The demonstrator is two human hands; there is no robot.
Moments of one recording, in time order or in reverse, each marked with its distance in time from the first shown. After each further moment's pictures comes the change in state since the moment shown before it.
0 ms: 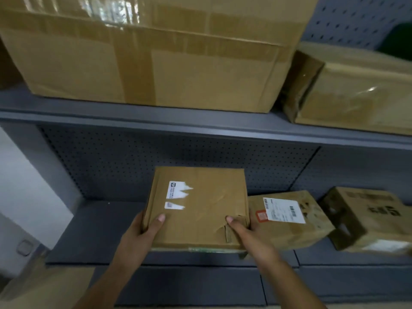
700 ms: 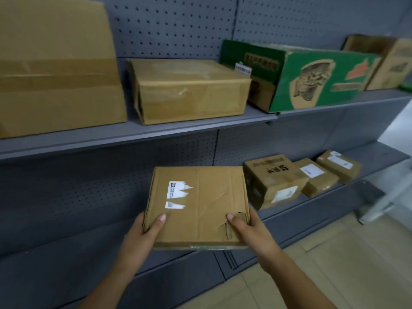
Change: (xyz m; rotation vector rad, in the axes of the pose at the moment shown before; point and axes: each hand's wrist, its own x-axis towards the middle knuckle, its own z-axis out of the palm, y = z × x) left_hand -0.105 0.084 0.138 0.077 -0.356 0.182; right_hand -0.130 0.037 -0.175 0.184 0.303 -0.016
